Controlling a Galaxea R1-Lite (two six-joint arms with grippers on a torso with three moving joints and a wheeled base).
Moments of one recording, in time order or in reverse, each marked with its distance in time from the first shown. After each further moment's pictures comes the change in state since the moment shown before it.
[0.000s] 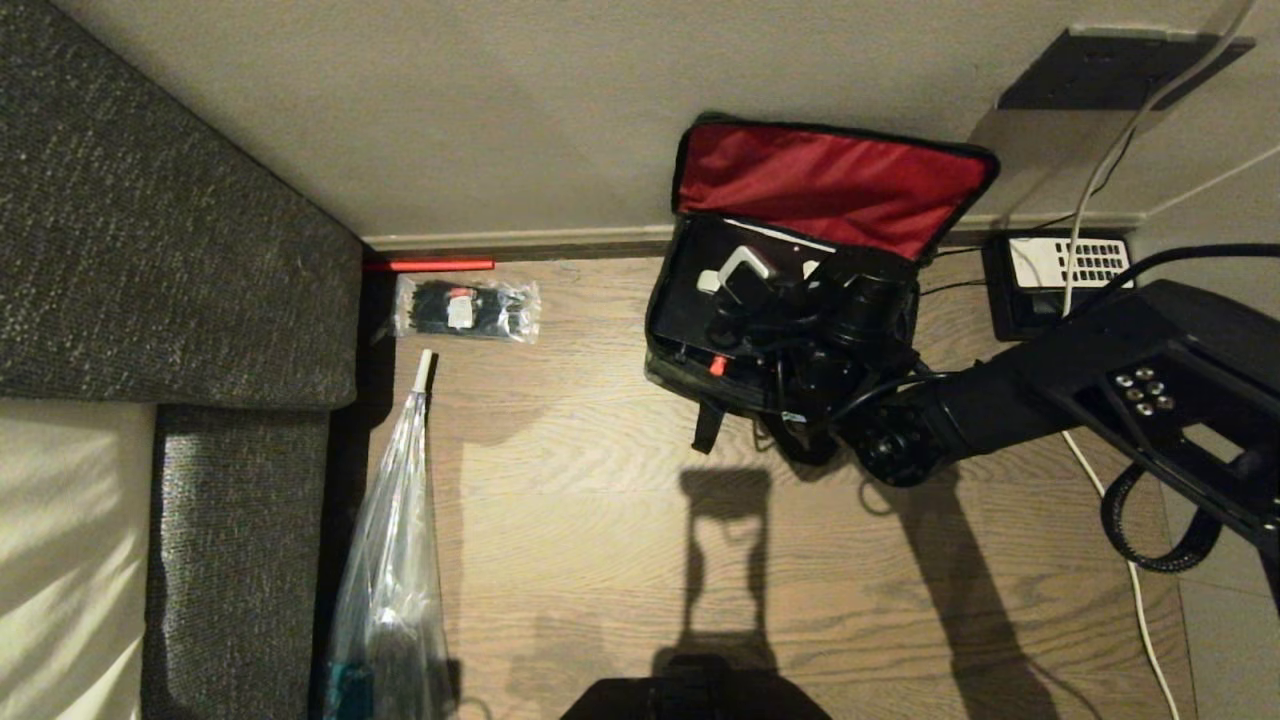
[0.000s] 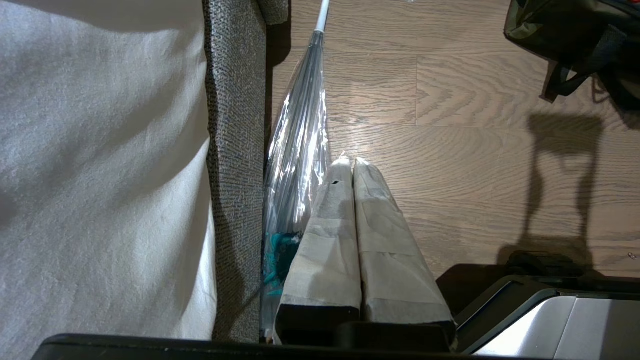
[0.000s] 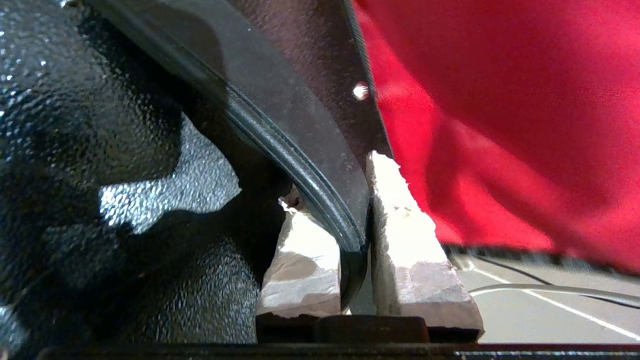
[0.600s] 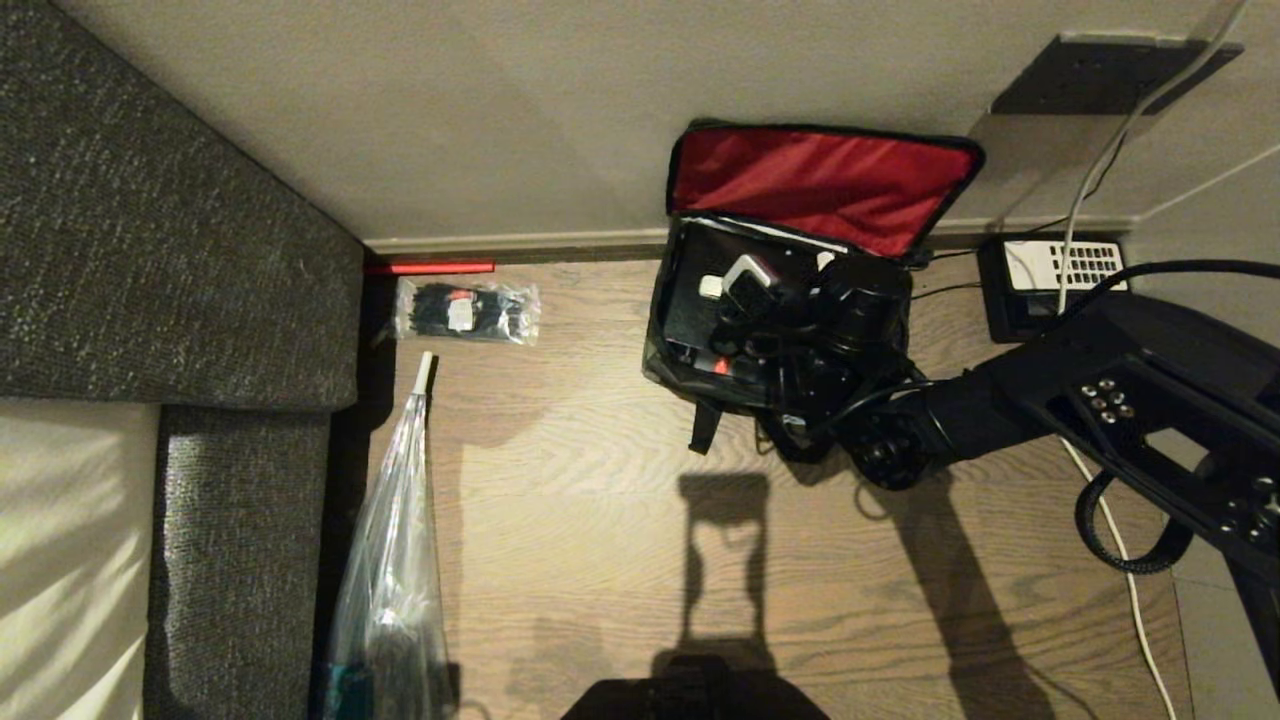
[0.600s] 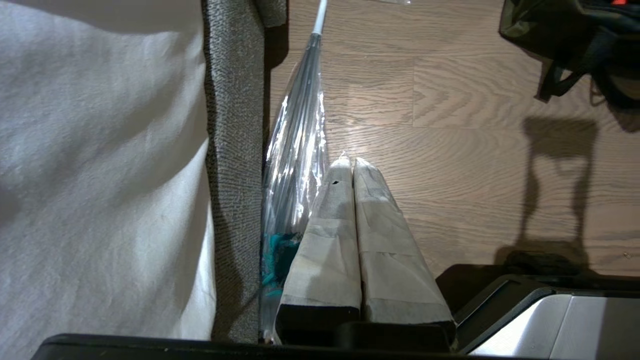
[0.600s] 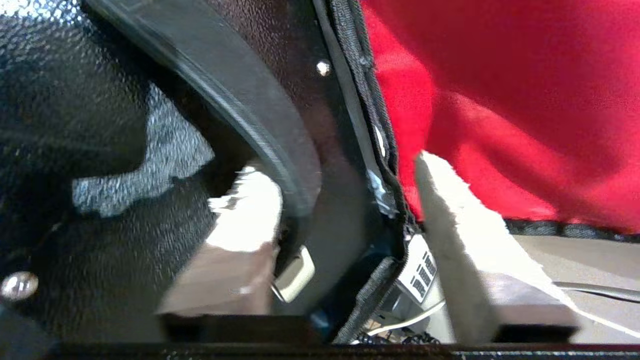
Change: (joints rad) left arm 0.000 0.000 0.000 0.000 0.000 0.000; right arm -0.037 0.063 -0.016 -0.026 0.020 -0.001
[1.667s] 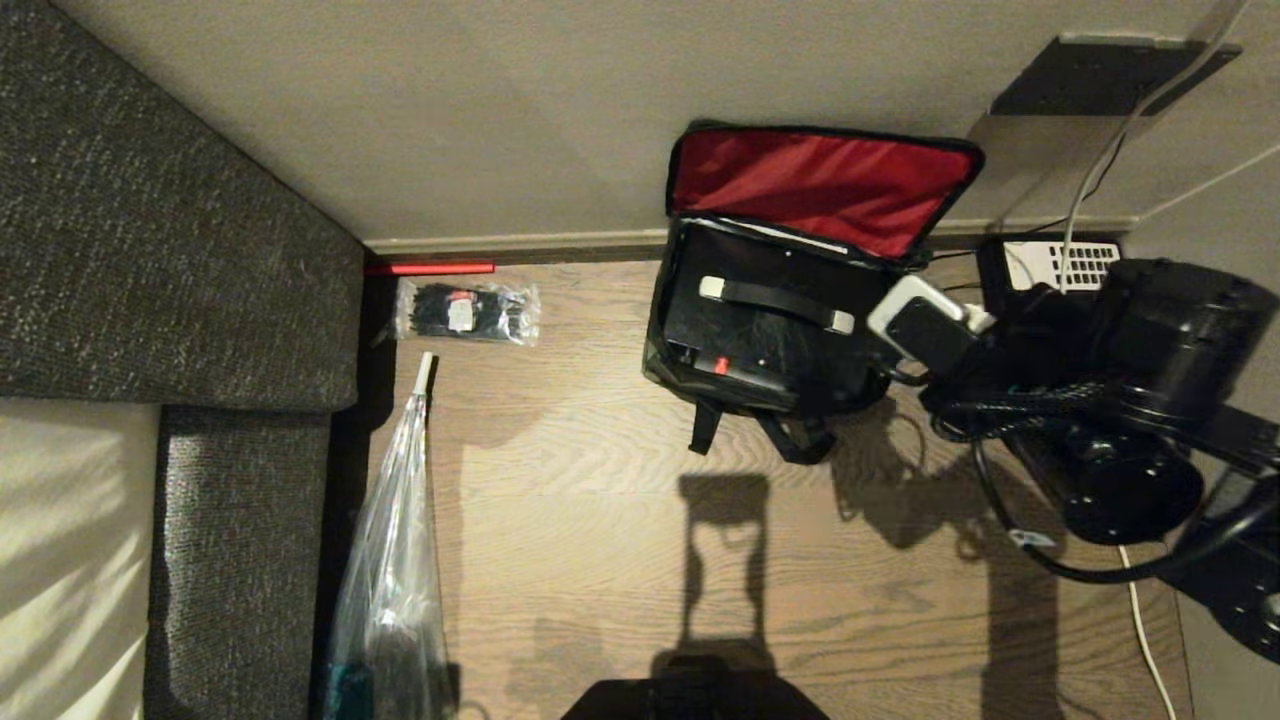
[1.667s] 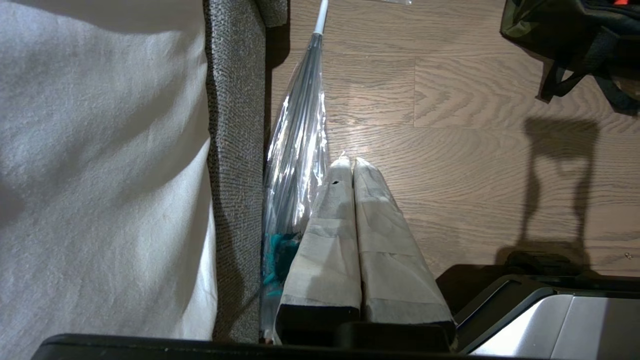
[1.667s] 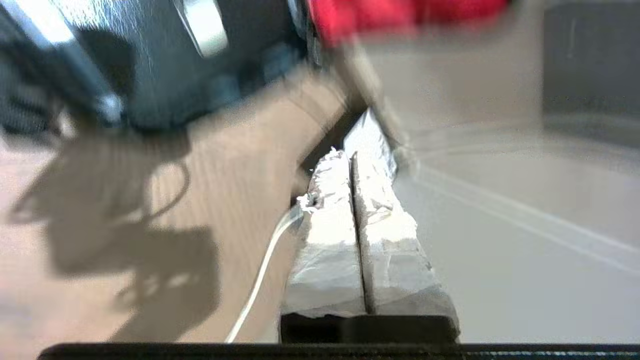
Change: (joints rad) left arm 0.000 0.000 0.000 0.000 0.000 0.000; right arm 0.067 -0.661 0.710 0.169 -0.117 0.080
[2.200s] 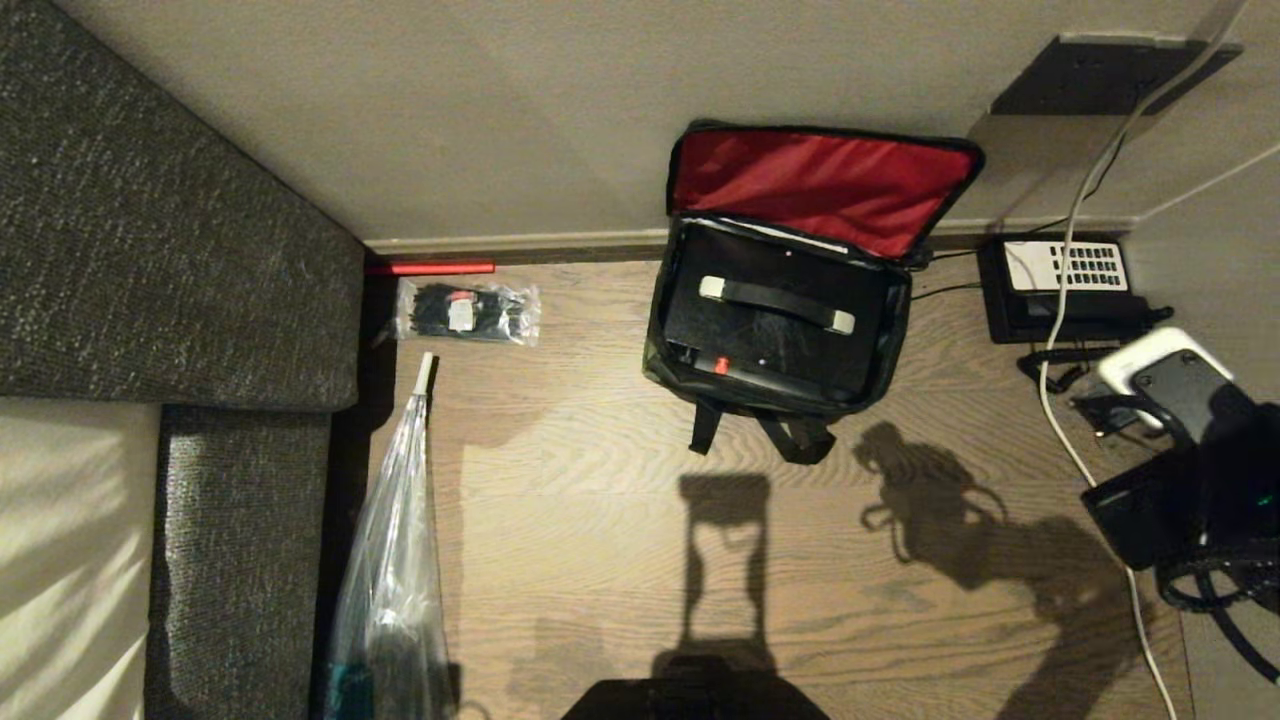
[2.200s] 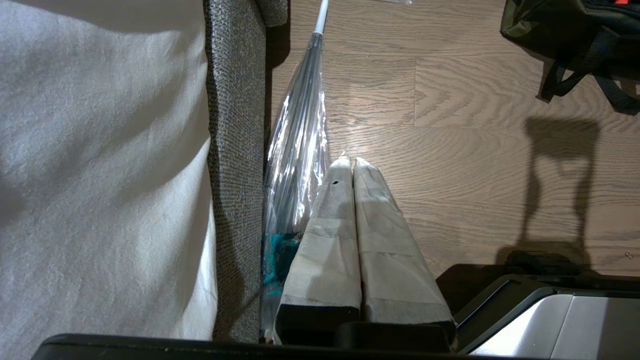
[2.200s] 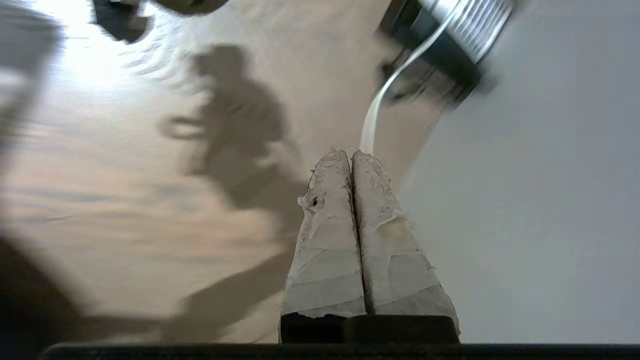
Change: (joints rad) left arm 0.000 0.000 0.000 0.001 0.000 0.000; right arm -0.030 -0.386 0.149 0.598 0.012 0.647
